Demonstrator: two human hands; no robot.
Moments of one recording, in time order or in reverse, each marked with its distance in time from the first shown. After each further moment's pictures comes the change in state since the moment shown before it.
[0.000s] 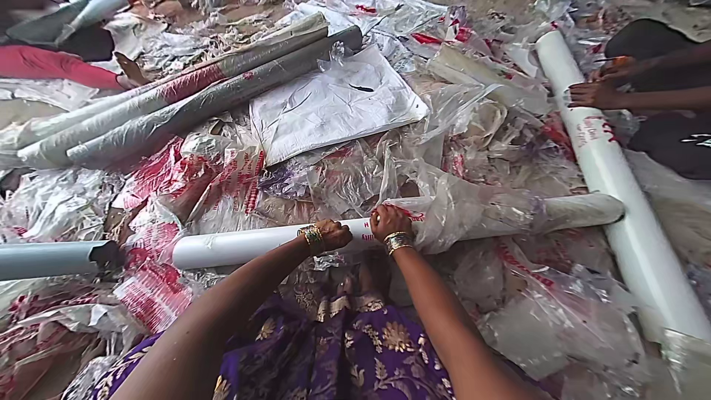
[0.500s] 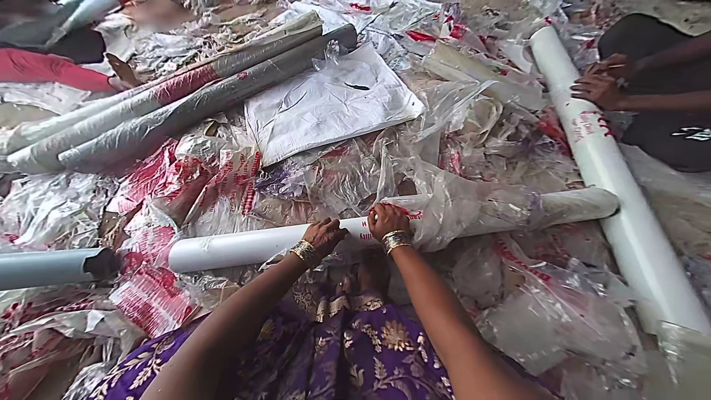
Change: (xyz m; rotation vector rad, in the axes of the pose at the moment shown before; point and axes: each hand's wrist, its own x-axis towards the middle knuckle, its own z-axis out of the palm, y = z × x) left_hand -0.004 0.002 0.040 -0.243 0.398 -0.216; right_hand -0.002 0.001 0.001 0.018 0.018 -0.002
